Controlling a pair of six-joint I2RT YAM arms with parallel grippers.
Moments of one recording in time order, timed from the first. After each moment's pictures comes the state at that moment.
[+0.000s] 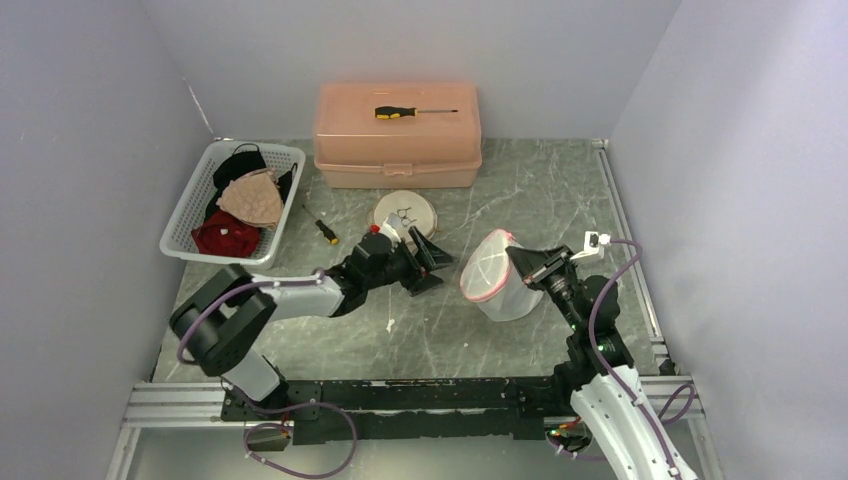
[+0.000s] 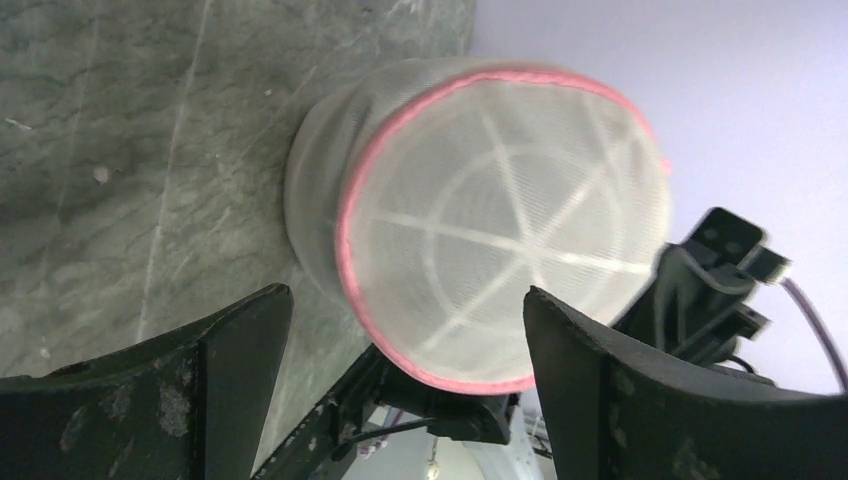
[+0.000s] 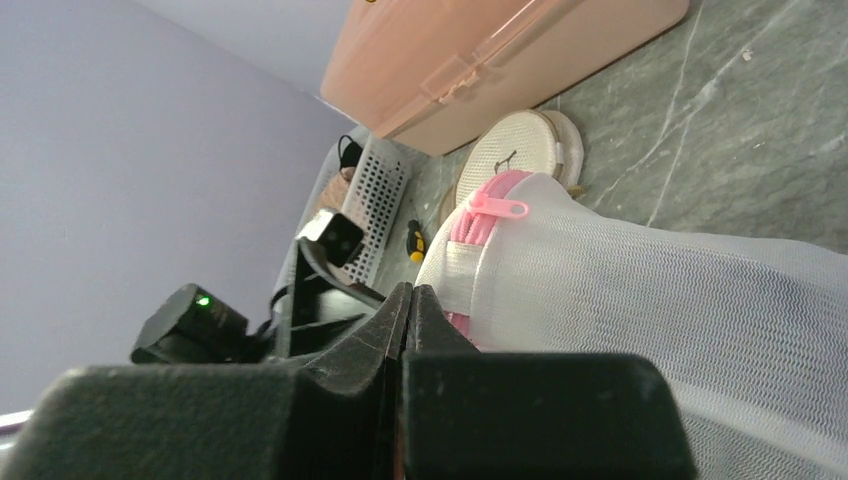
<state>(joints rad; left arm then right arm) -0.78 1.53 0.66 0.54 0.24 -1.37 0.23 0.41 0.27 0.13 -0.20 0.95</state>
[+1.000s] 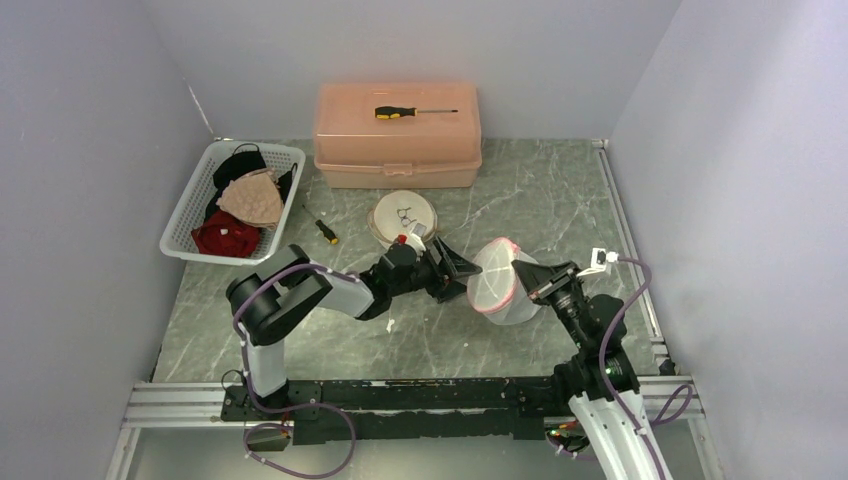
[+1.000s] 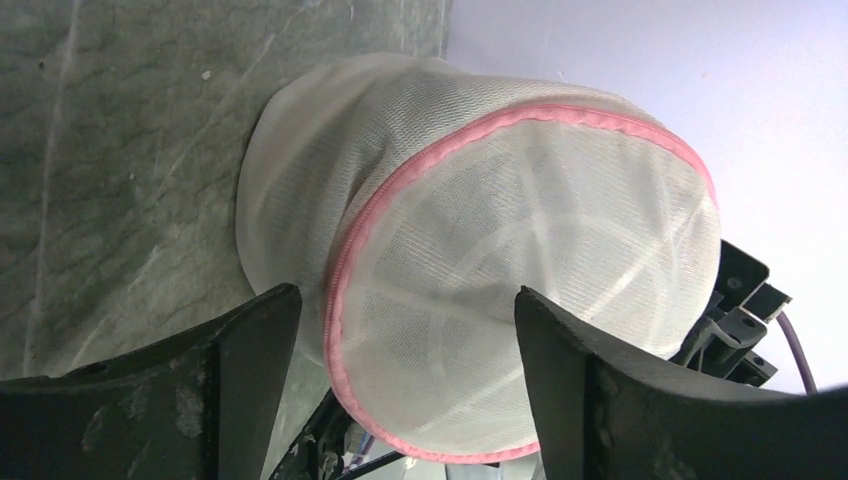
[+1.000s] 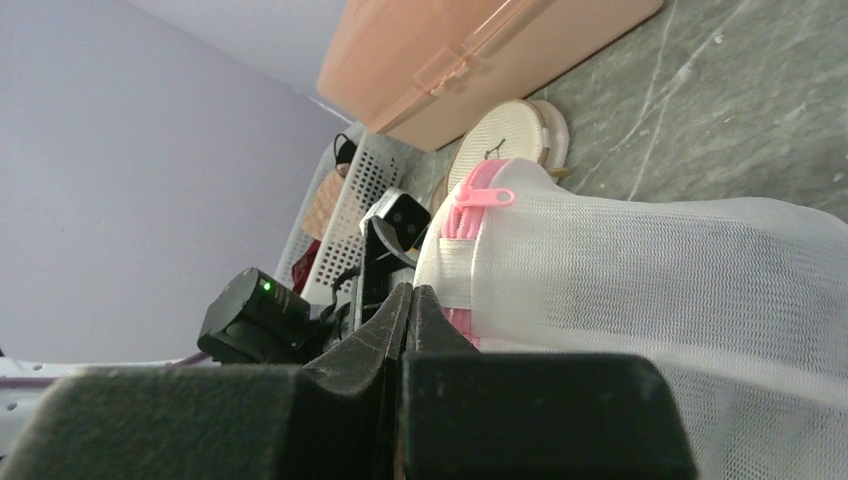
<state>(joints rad) -0.88 1.86 0.75 0.85 0.25 -1.48 0.23 0.17 0.25 -0.07 -0.19 0.95</state>
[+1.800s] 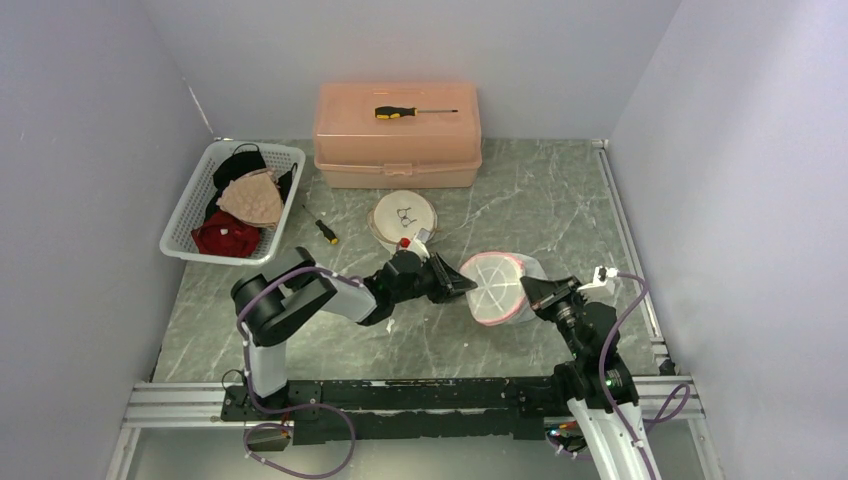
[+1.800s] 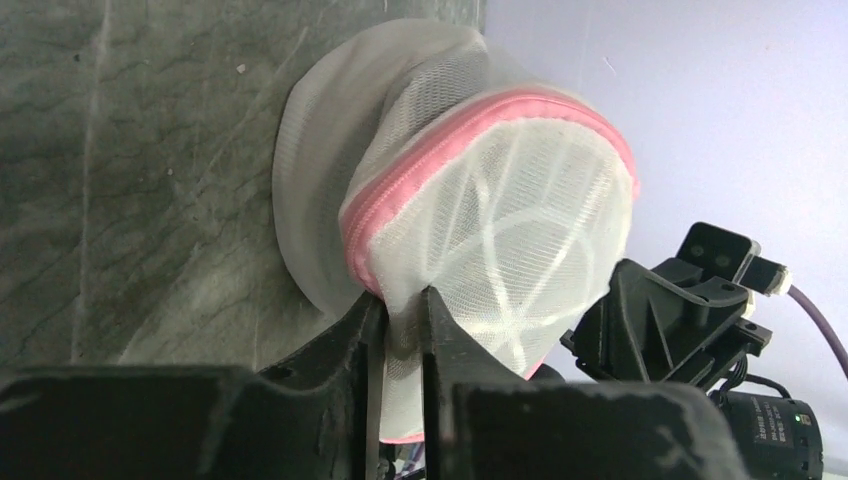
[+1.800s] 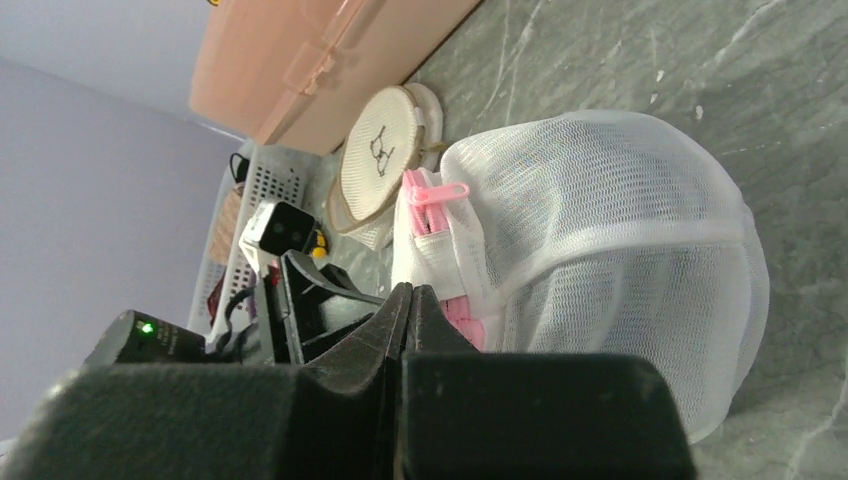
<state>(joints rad) -0.92 1.88 0.73 0.85 0.18 -1.40 0.23 0.00 0.20 -0.36 -0.03 0.96</state>
